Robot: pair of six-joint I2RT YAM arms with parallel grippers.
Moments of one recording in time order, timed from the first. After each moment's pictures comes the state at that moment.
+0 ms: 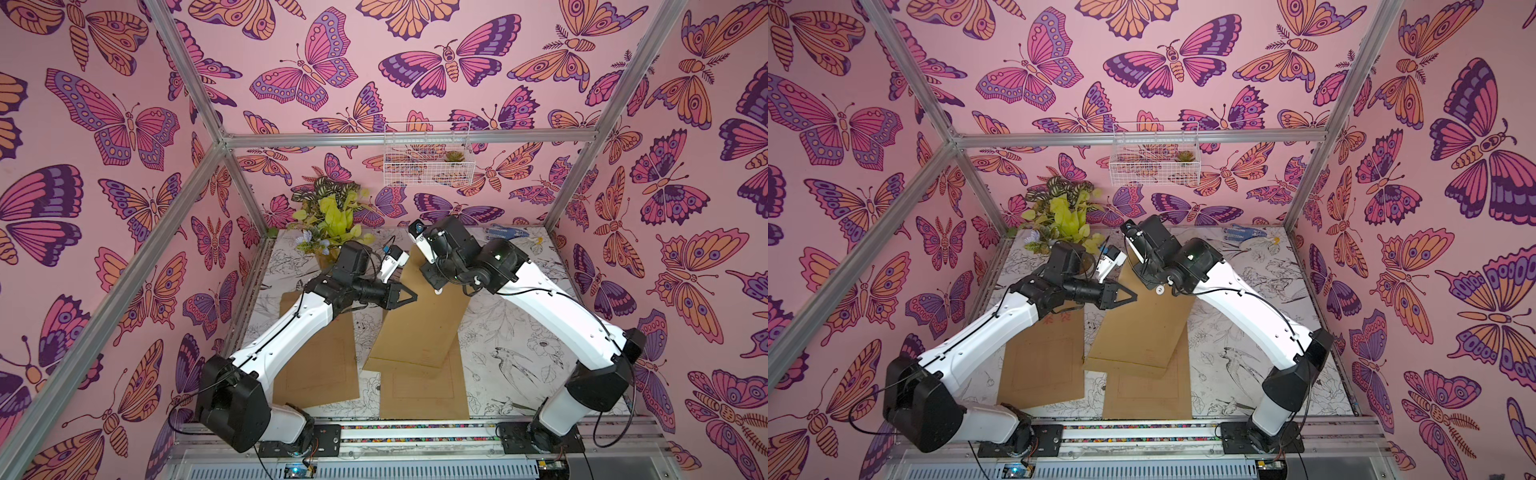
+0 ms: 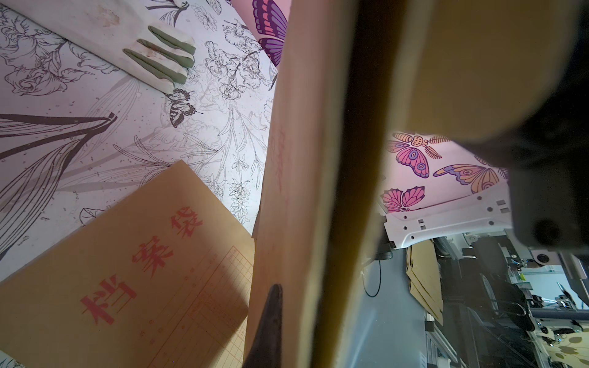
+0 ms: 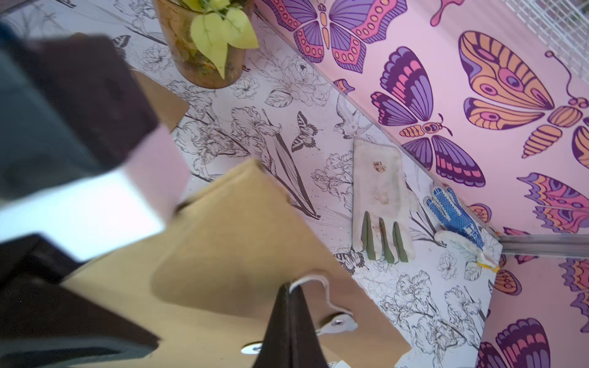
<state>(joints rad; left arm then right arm) -0.50 1.41 1.18 -0.46 0.82 -0.25 0.85 1.67 1.91 -1.08 0.32 -0.03</state>
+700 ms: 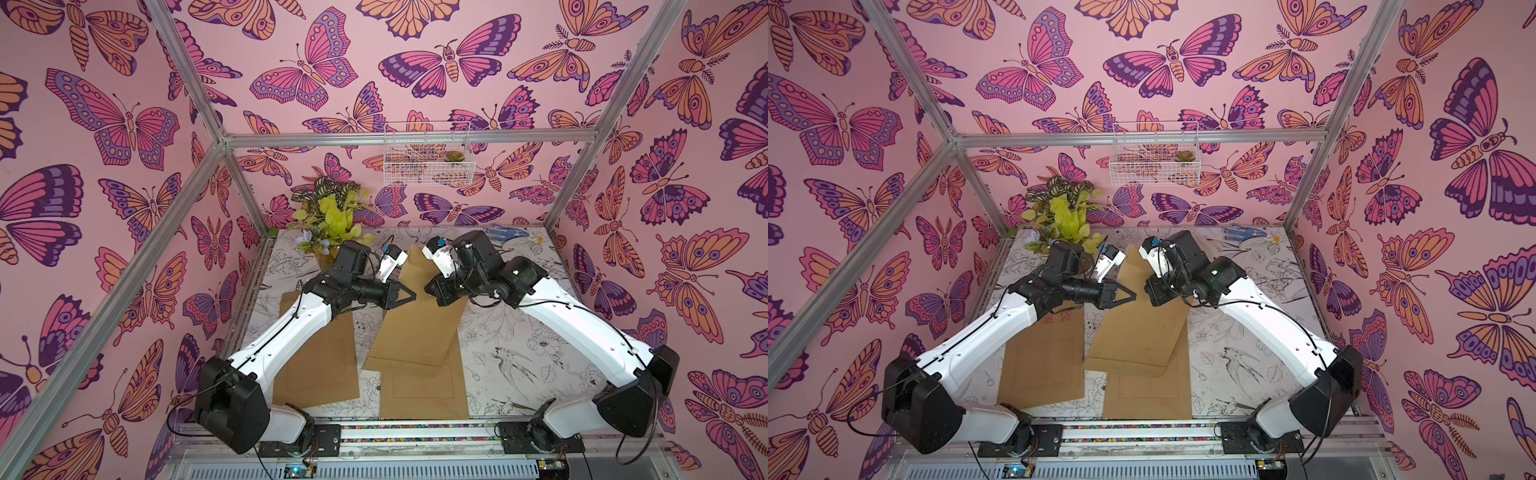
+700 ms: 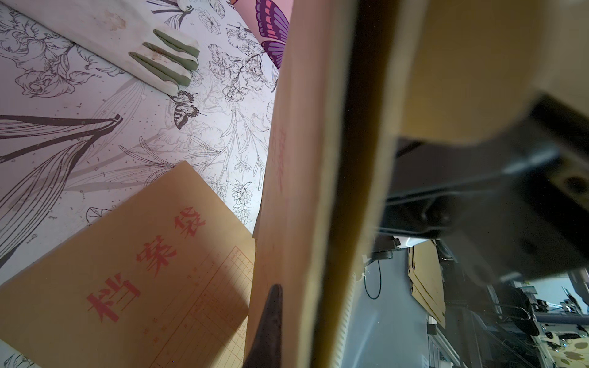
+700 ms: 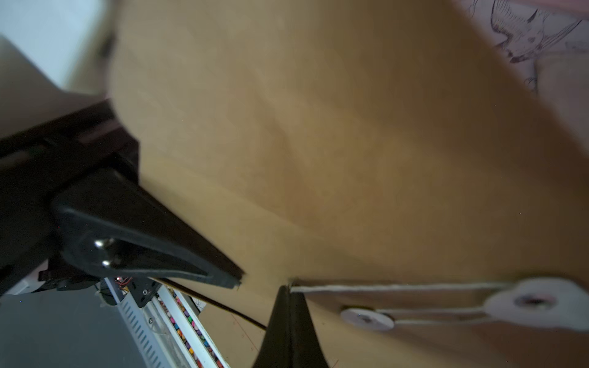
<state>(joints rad) -0.49 1.40 1.18 -0.46 0.81 -0.25 0.68 1.45 1.45 -0.82 -0.27 0.23</state>
